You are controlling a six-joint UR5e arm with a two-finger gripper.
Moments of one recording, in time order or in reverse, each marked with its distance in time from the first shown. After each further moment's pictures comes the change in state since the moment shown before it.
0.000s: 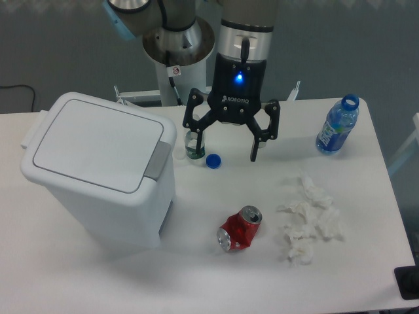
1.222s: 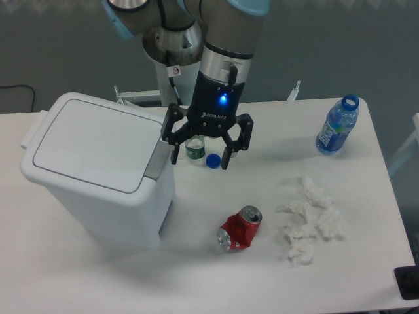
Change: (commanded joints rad) arm -0.046 0.011 -0.071 -0.011 -0.002 -0.032
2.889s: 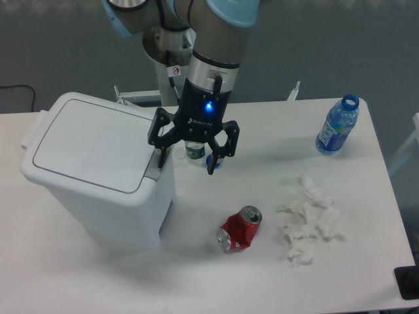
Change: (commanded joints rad) arm -0.018 -0.012 -0.012 0.005 0.000 0.012
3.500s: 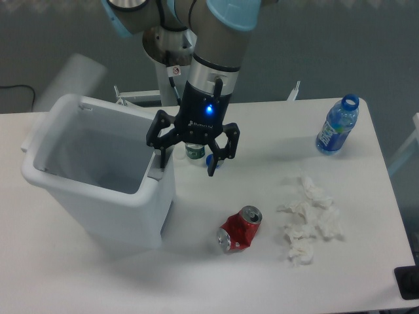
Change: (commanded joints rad) arm 0.000 -0.006 -0.003 0.000 0.002 0.000
